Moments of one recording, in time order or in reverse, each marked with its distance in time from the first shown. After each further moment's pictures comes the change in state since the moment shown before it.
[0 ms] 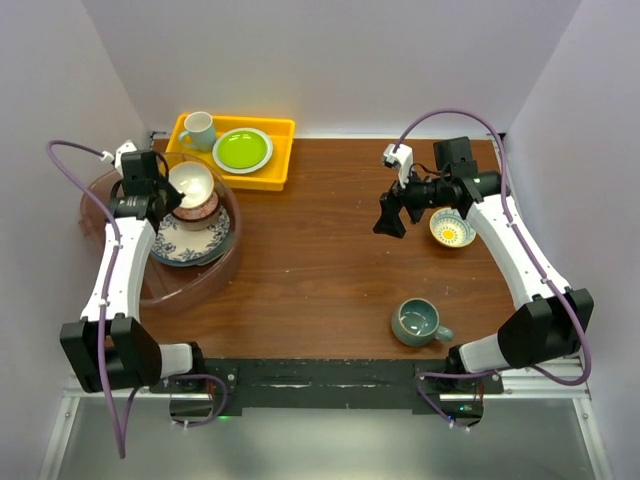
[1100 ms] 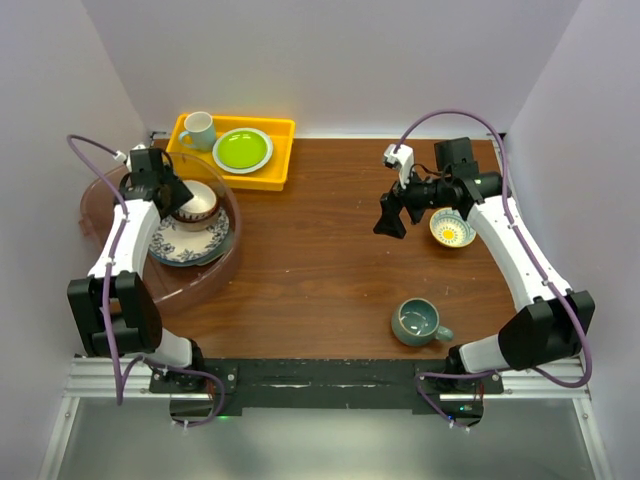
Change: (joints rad) left arm 0.039 0.210 0.003 0.078 0.053 0.056; right arm 0.000 -0.008 -0.005 0.000 0.000 0.003
